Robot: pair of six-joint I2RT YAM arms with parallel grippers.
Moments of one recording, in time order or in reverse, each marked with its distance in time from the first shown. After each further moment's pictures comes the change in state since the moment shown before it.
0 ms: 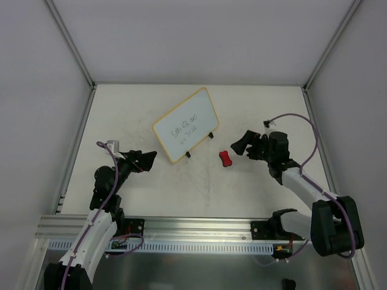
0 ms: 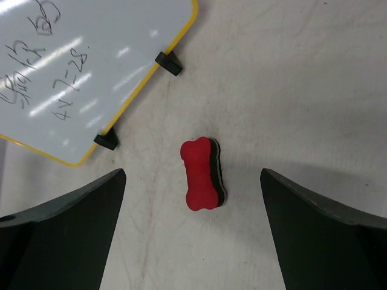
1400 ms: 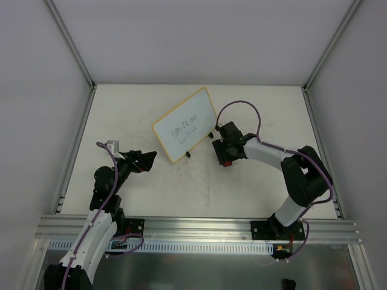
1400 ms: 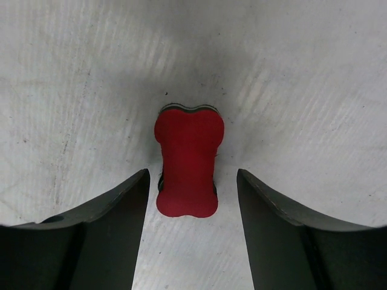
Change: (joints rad) left arm 0.000 -0.013 0.000 -0.011 -0.001 0.002; right arm 0.433 0.516 0.529 -0.645 0.490 -0.376
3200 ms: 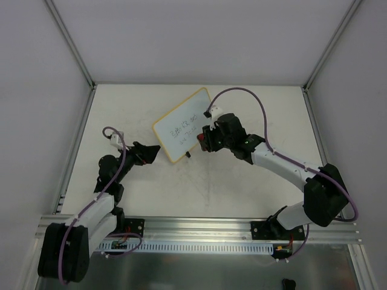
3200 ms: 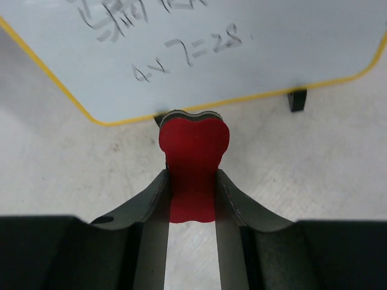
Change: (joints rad) left arm 0.000 0.351 0.042 0.271 0.040 -0.039; right arm 0.106 -0.203 0.044 0.200 -0.170 -0.013
